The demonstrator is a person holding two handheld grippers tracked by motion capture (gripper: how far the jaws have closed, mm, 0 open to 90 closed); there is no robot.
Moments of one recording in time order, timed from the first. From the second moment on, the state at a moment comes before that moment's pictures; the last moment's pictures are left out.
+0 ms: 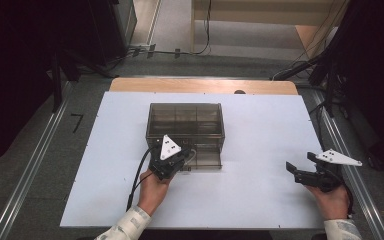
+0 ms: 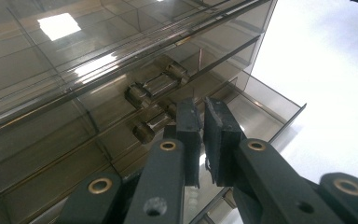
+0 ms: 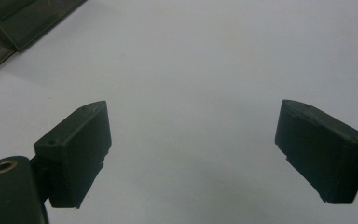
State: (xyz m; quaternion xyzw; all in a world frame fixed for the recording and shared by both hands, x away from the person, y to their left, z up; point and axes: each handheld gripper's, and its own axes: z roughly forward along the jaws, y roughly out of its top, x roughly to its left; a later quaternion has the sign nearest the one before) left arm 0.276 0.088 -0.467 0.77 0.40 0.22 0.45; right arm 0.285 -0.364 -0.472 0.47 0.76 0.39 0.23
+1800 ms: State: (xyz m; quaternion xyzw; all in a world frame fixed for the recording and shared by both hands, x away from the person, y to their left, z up) left arm 0.262 0.089 -0.464 0.77 0.42 0.19 0.44; right arm 0.285 -0.366 -0.472 0.47 0.75 0.39 0.23
